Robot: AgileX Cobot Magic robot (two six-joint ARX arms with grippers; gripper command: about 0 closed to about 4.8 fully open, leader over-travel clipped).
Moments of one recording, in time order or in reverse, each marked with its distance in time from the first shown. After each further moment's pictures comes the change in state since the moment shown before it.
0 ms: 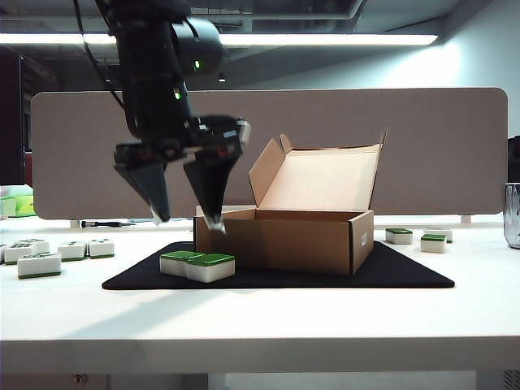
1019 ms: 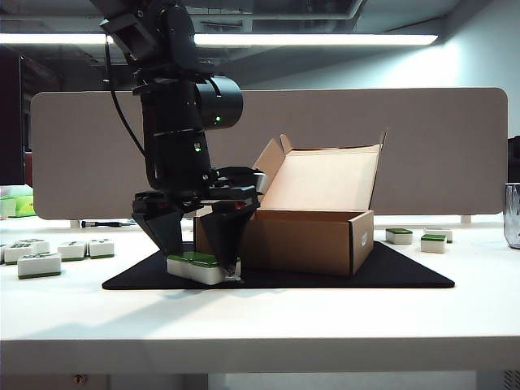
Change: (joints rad) left arm -0.030 0.132 -0.002 0.038 0.039 0.000; right arm 0.000 0.000 0.000 -0.002 0.000 0.000
